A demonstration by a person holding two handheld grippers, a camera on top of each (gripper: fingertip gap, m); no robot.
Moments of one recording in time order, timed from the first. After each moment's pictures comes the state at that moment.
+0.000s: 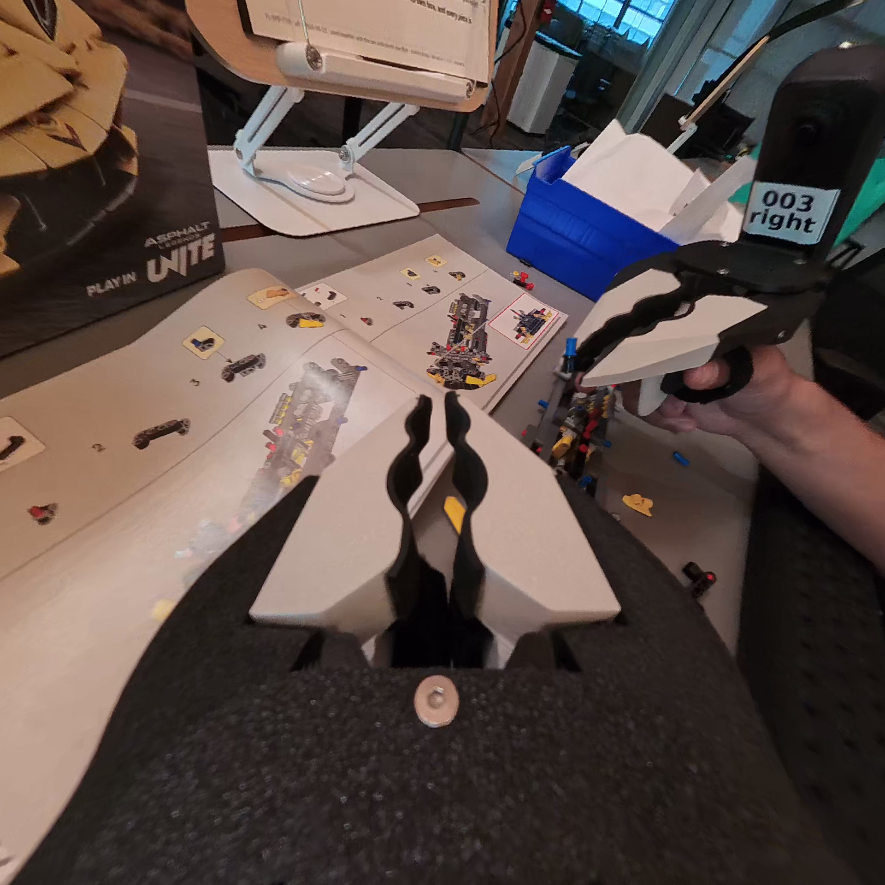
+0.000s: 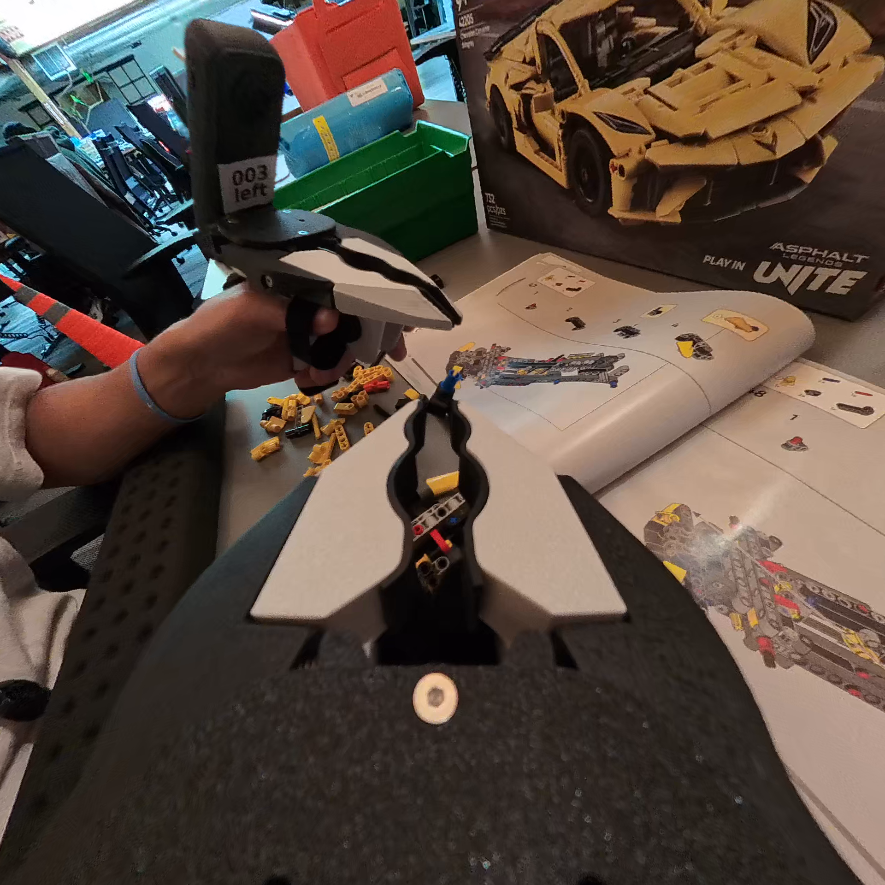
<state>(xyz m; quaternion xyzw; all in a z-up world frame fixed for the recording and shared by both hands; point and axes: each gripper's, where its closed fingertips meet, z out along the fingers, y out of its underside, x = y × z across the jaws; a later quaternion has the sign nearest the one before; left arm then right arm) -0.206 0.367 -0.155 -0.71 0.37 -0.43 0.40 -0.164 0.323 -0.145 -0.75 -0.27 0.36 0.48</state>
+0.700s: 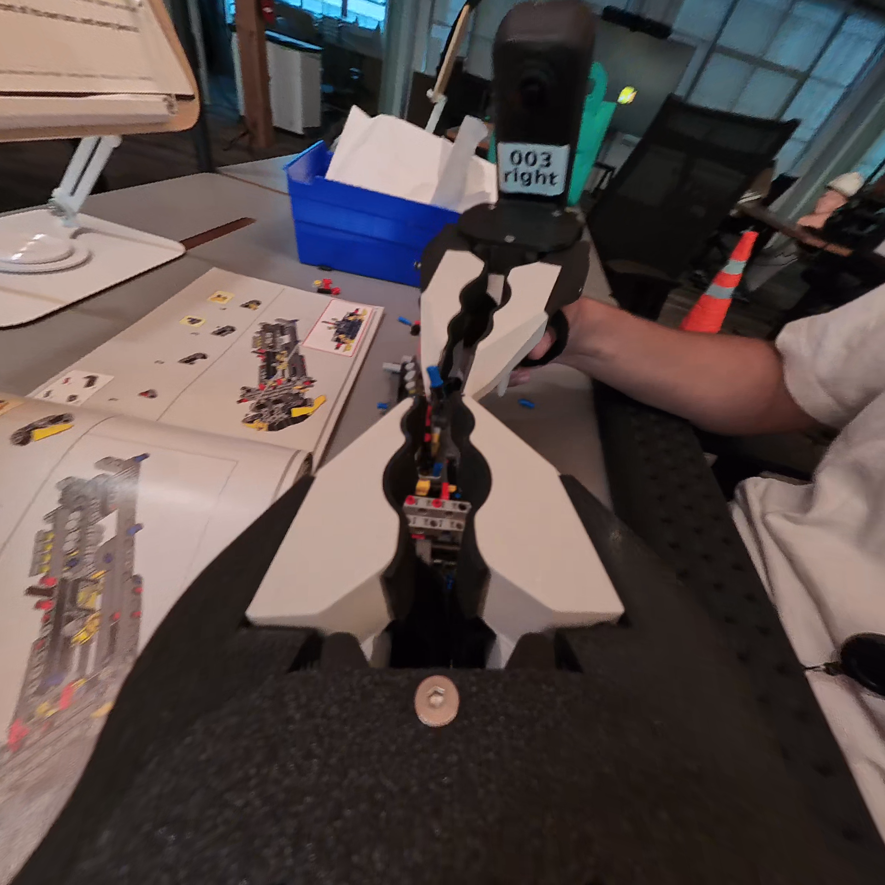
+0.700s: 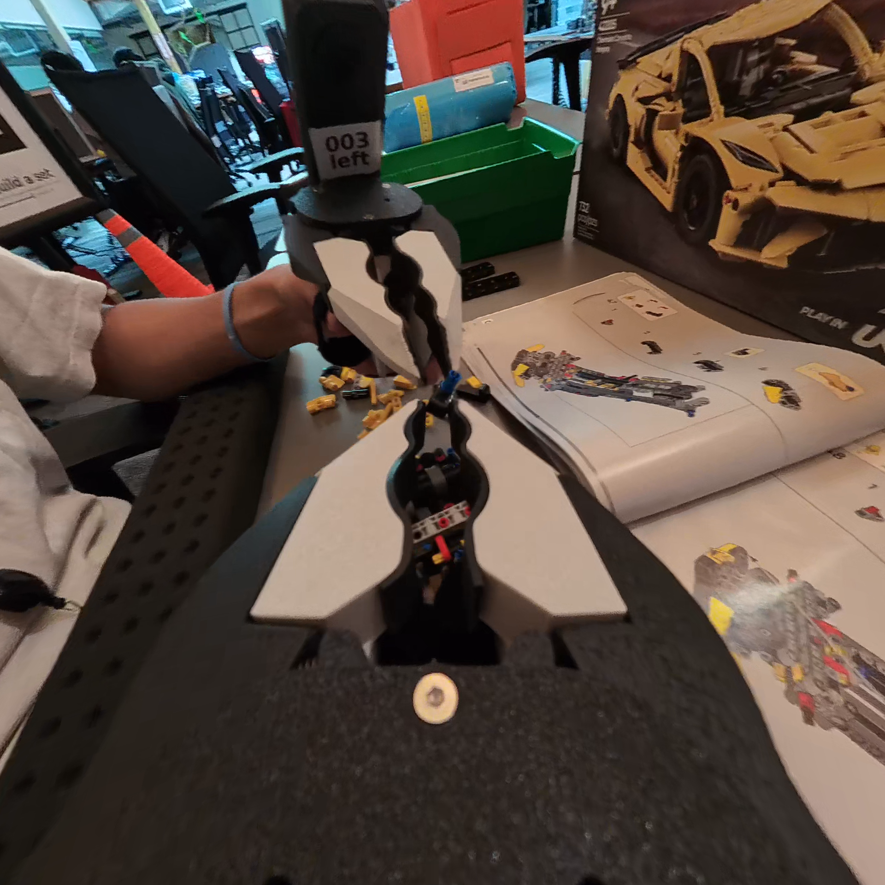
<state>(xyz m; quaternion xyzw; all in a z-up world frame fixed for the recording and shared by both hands) -0.177 0.284 -0.134 -0.57 0.53 -0.53 0.36 -0.177 0.285 -0.139 -0.70 -0.36 0.38 0.48</state>
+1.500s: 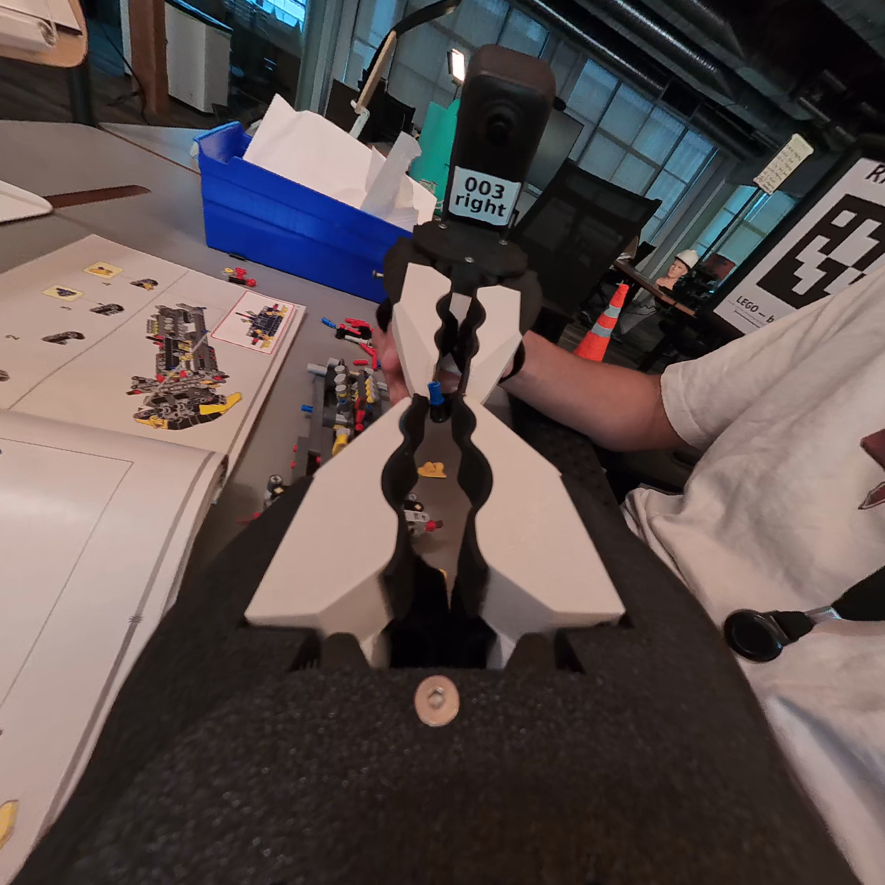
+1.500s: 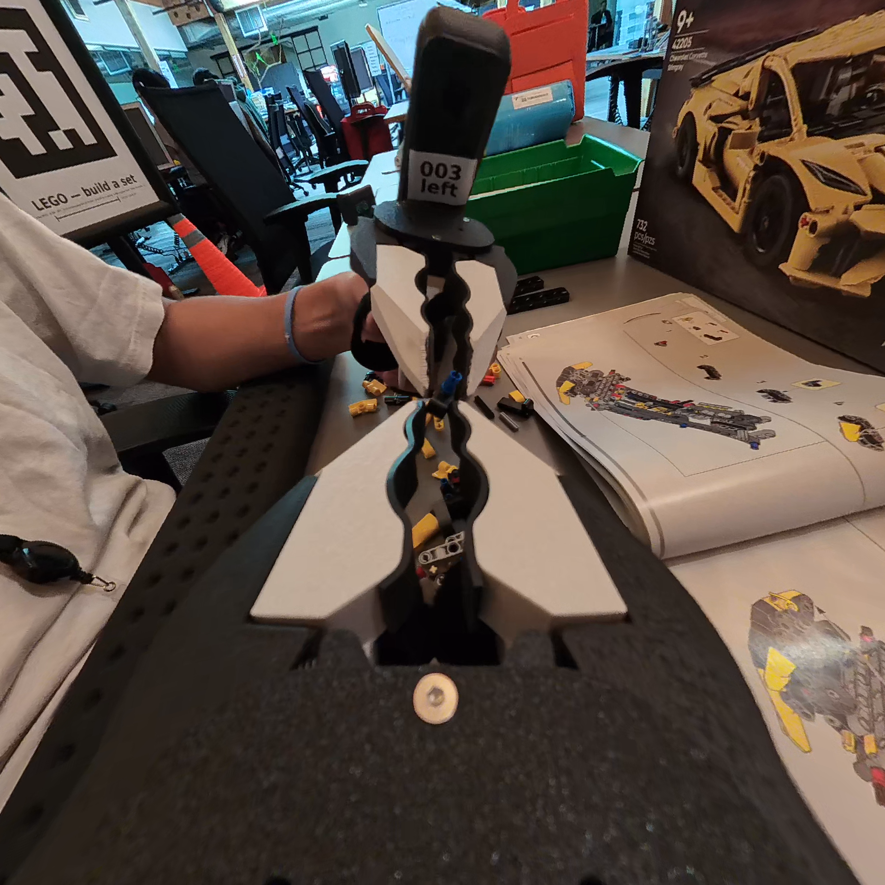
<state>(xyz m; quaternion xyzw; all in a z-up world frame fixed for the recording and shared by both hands) -0.179 0.265 -0.127 -0.55 0.50 -0.62 0.27 -0.190 0.268 -0.133 -0.67 -0.39 0.42 0.47</state>
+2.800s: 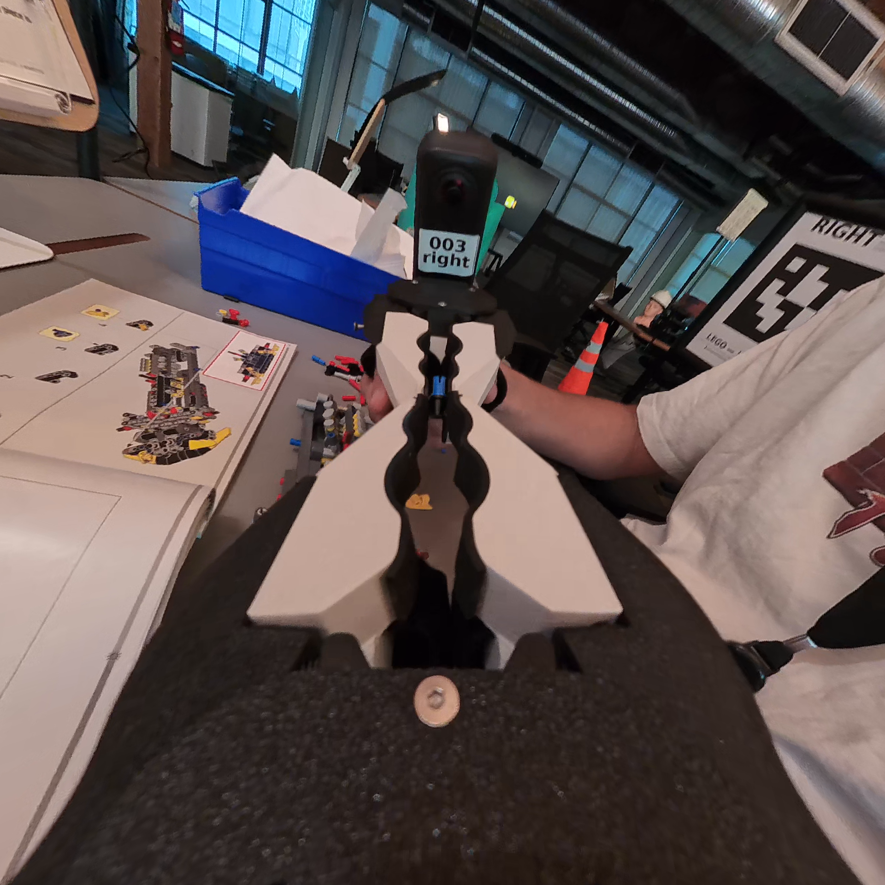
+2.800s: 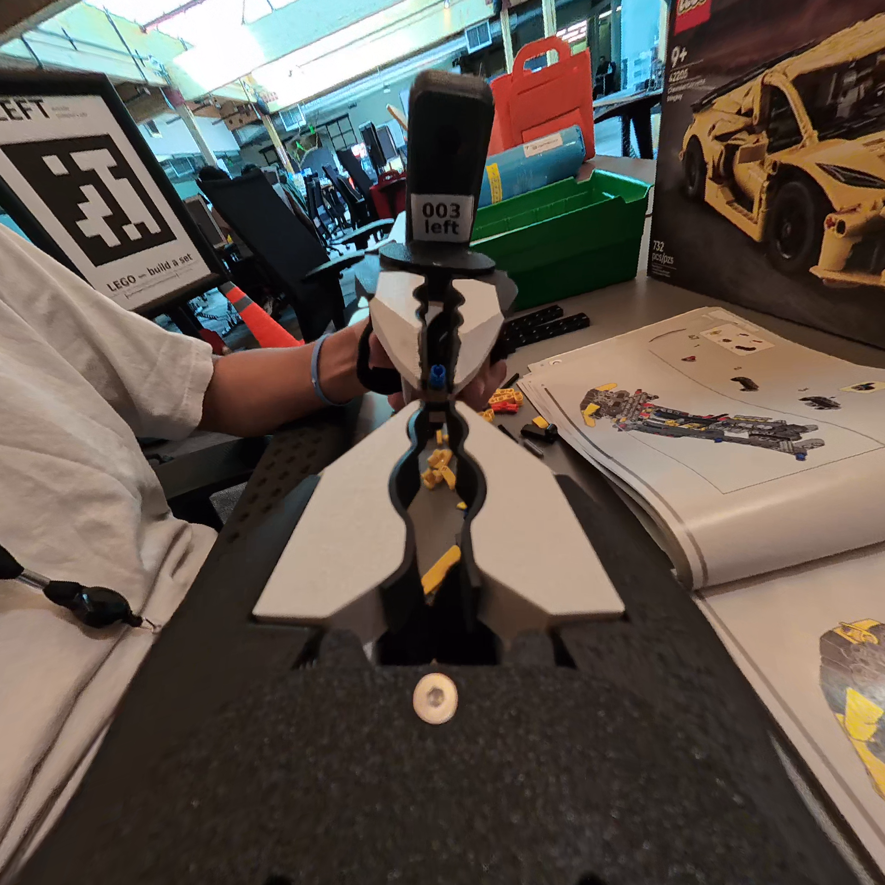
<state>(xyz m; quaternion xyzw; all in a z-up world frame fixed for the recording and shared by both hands) -0.180 0.263 -0.110 -0.53 0.48 -0.64 0.29 -0.196 0.269 -0.123 -0.65 -0.35 0.48 0.47</state>
